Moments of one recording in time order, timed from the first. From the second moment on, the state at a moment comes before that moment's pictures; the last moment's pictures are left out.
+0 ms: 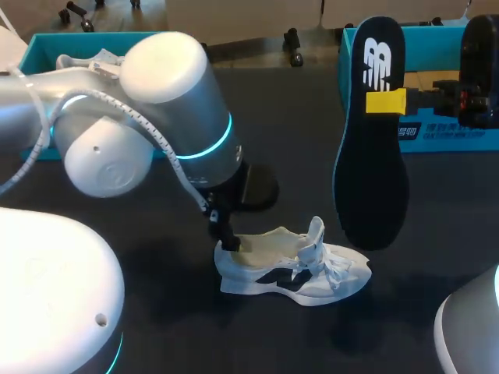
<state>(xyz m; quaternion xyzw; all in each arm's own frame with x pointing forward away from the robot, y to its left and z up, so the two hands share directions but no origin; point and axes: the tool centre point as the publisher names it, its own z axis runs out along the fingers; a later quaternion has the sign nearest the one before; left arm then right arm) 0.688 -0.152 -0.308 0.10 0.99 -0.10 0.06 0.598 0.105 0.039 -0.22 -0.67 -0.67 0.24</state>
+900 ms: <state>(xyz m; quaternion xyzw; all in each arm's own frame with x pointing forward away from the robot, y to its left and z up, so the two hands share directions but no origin) 0.703 -0.211 -0.369 0.09 0.99 -0.08 0.04 0.598 0.105 0.039 -0.22 -0.67 -0.67 0.24</state>
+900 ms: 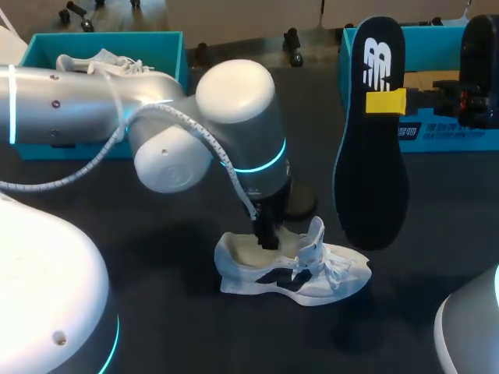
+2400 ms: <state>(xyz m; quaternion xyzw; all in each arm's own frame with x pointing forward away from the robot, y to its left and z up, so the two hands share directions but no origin) 0.690 -0.204 -0.334 0.30 0.95 -0.11 0.05 0.598 0.105 0.039 -0.22 -0.67 -0.67 0.24</state>
